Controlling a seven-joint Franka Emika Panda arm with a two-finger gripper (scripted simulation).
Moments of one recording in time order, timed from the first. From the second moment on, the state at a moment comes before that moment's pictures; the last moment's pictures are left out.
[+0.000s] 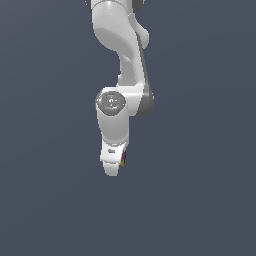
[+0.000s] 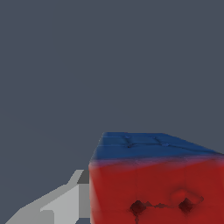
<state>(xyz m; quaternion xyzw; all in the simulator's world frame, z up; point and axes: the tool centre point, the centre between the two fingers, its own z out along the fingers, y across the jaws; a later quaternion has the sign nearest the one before) 0.056 -0.040 0.114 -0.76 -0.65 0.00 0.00</state>
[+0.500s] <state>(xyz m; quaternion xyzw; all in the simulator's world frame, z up) 0.080 -0.030 0.218 -0.76 -0.65 0.00 0.00</state>
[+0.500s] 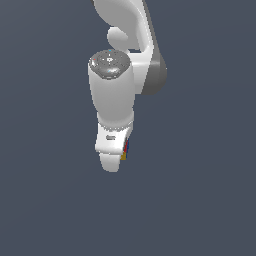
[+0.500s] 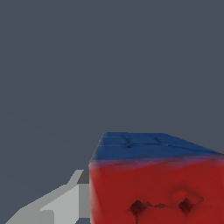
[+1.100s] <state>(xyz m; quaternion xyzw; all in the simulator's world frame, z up) 0.101 -0.023 0.304 -0.76 -0.65 0.00 0.00</state>
